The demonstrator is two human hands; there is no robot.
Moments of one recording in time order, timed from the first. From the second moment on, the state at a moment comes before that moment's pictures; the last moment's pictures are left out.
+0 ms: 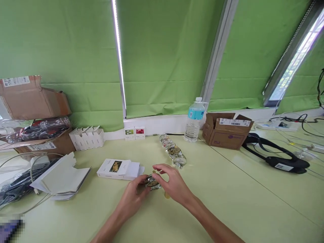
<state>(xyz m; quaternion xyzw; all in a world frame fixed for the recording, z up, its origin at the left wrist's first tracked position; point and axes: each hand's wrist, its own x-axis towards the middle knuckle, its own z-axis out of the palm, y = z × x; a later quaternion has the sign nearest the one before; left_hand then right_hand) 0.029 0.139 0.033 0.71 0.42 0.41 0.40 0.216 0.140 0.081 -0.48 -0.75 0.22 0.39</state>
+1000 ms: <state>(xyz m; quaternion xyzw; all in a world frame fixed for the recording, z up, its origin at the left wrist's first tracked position) 0.032 0.141 0.028 0.70 0.43 0.41 0.39 0.211 0.119 0.065 -0.47 -0.87 0.07 0.15</state>
